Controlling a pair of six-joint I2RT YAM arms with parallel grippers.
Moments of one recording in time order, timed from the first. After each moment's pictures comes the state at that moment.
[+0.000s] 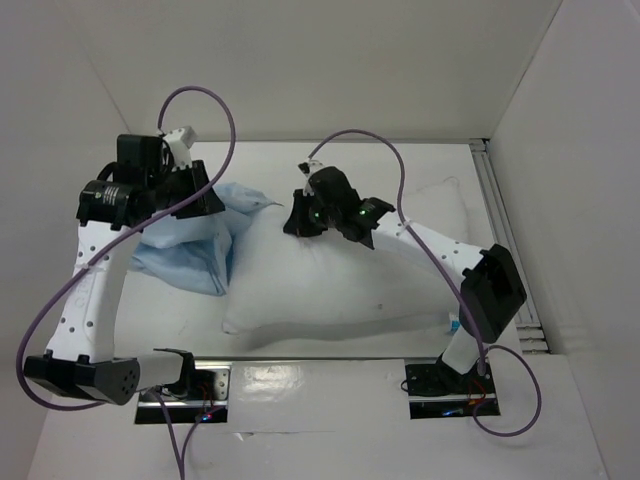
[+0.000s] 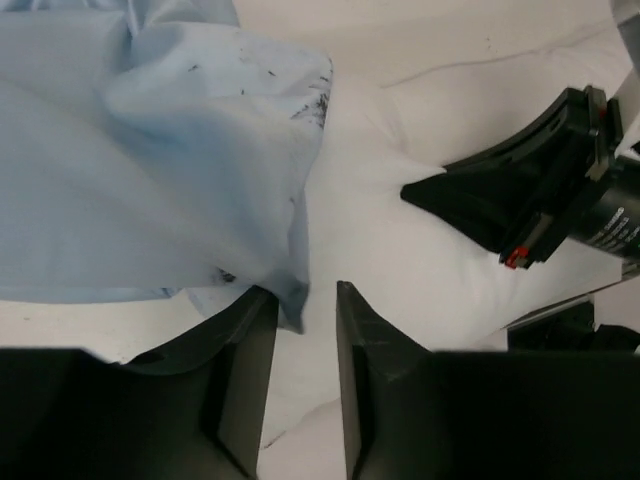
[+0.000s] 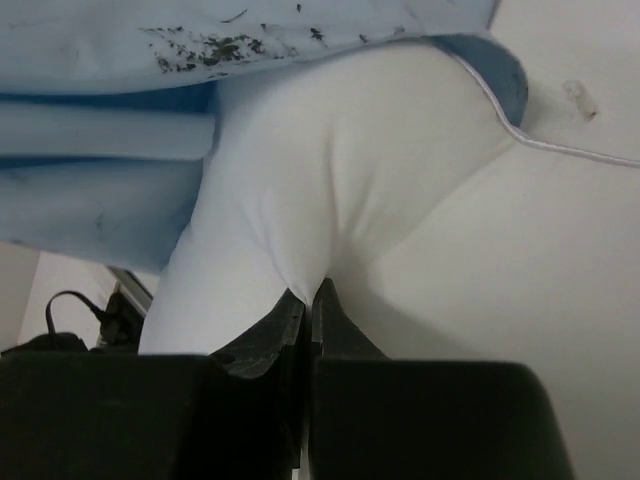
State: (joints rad) left arm -0.10 1.28 1.63 -1.11 0.30 -0.27; right arm 0.76 1.68 1.40 -0.29 -0.14 0.56
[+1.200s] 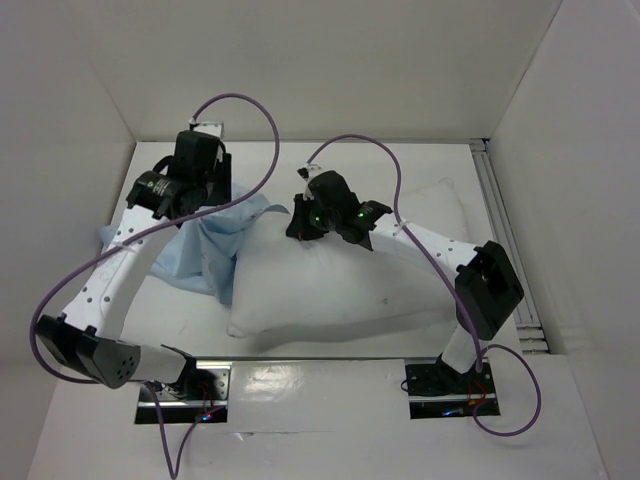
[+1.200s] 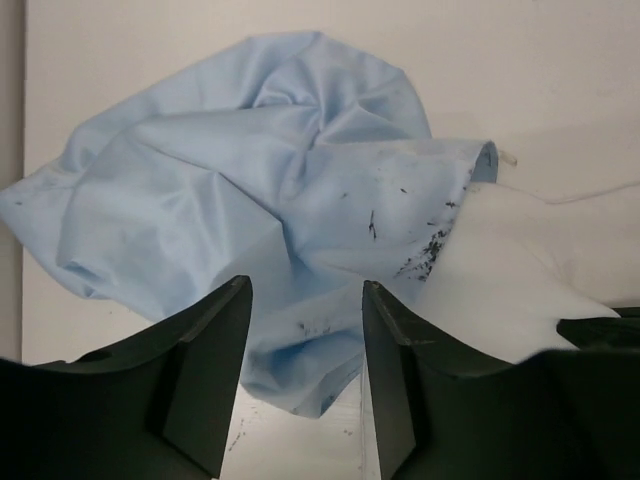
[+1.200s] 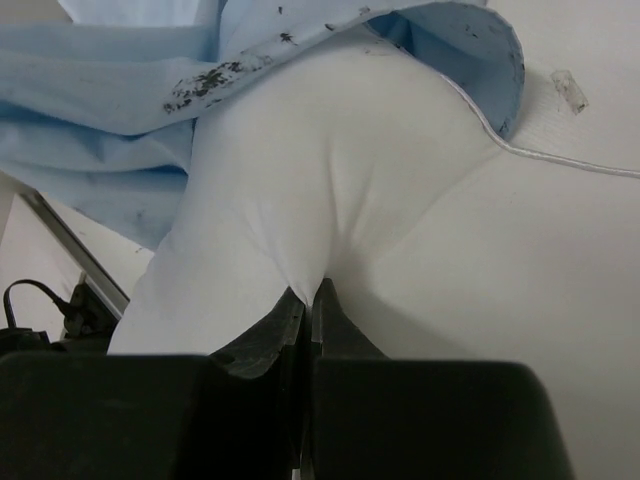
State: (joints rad) left arm -0.36 1.37 1.57 -0.93 -0.35 -0.21; right arm 0.77 1.68 1.32 -0.25 -0.14 0.51
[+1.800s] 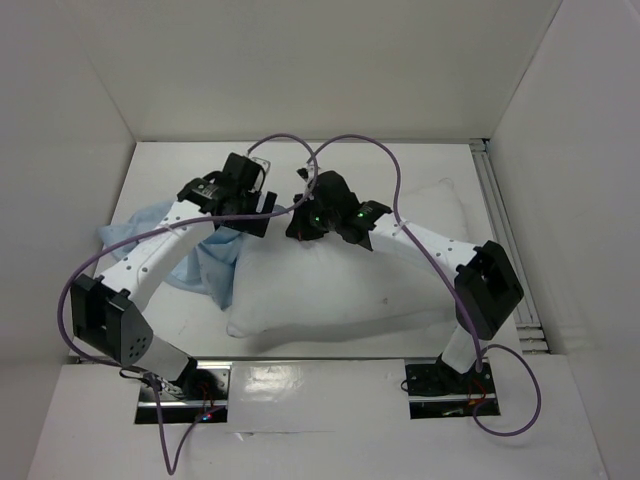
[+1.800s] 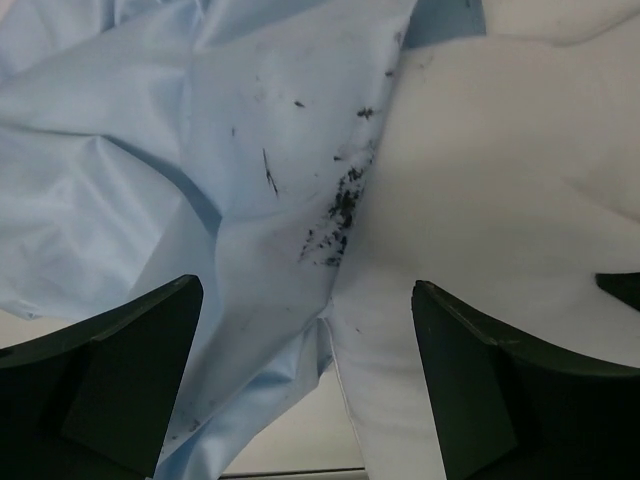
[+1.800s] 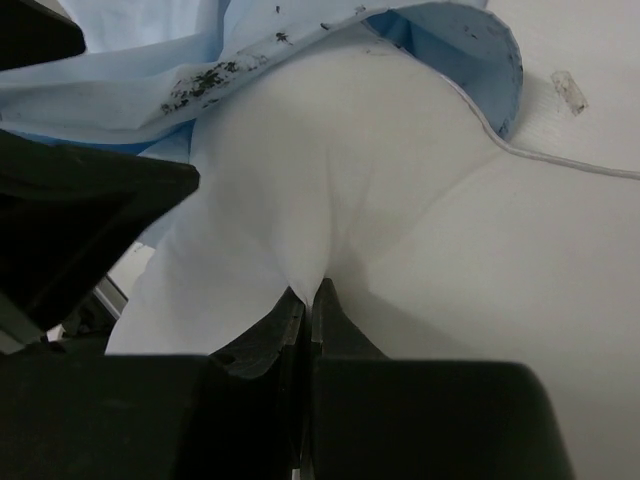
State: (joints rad) left arm -0.44 1.49 1.44 -0.90 -0.27 -0.11; right arm 0.77 1.68 1.32 -0.25 -0.14 0.51
